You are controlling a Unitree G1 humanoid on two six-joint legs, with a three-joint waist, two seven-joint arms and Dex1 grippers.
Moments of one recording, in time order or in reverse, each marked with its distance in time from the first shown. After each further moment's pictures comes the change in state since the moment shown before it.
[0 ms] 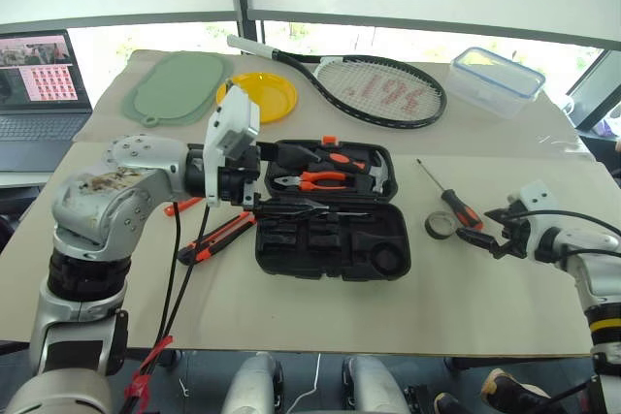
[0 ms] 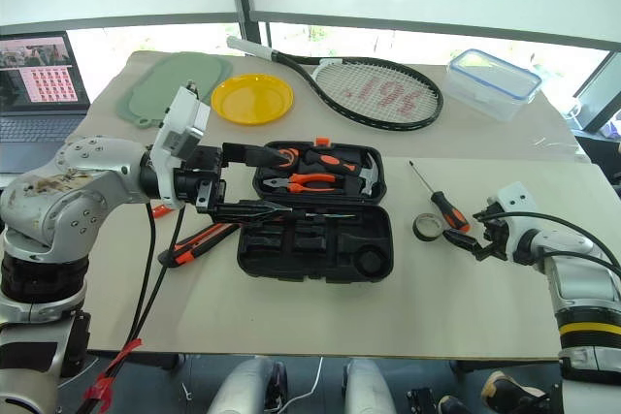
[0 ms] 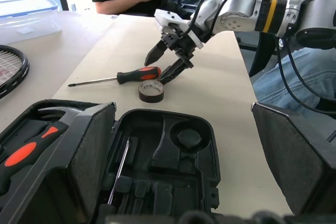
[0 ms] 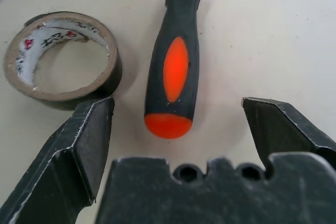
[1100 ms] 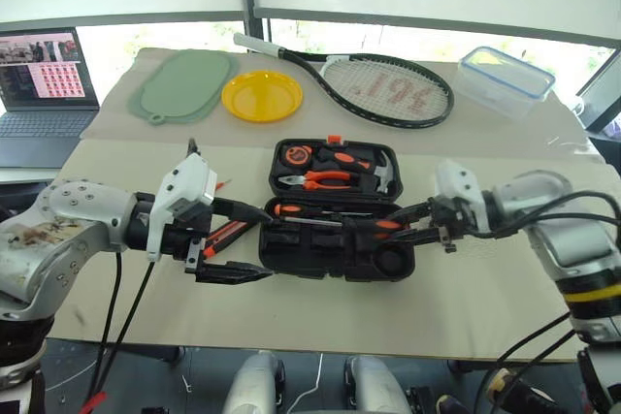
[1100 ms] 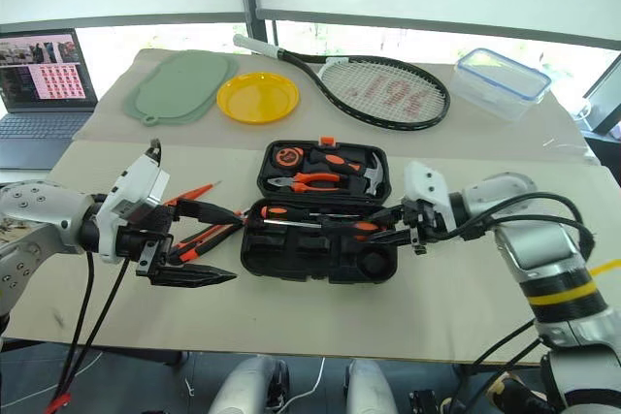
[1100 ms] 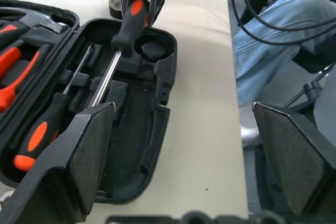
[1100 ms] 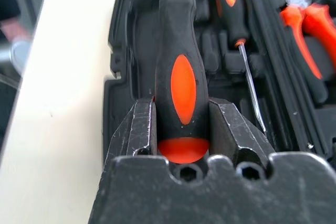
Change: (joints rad) left arm 0.349 0.316 0.118 -0.178 -0.082 -0.043 -0.092; right arm -0.269 -0.030 0.387 -0.334 0.029 -0.097 0.536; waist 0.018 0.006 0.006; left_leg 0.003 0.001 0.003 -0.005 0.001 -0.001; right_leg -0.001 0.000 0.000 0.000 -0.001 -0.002
